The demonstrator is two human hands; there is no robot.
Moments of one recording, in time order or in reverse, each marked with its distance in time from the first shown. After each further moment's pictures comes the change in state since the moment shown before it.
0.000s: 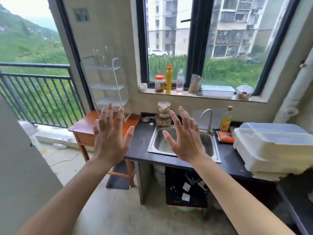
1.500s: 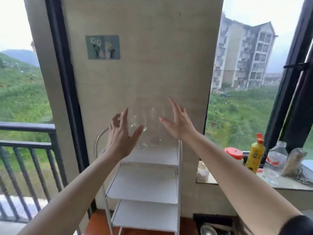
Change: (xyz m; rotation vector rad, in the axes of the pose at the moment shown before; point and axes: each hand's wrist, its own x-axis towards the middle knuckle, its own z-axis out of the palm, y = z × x) left_hand 0.724 -0.516 0.268 -0.424 0.007 -0.017; right_hand 0.807 -0.073 0.445 0.230 -0.011 0.237
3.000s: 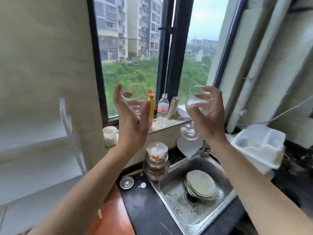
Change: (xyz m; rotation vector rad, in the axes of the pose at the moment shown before) left_hand -0.162 0.266 0.119 -0.959 -0.133 0.392; right_hand -0.297 0.081 -0.222 0.058 0.854 0.209
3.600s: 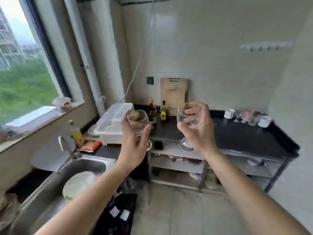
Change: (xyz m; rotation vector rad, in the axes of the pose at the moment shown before) left_hand -0.293 0.321 0.409 -0.553 -0.791 -0.019; right_hand -0.178 -0.008 -0.598 -0.495 0.544 0.155
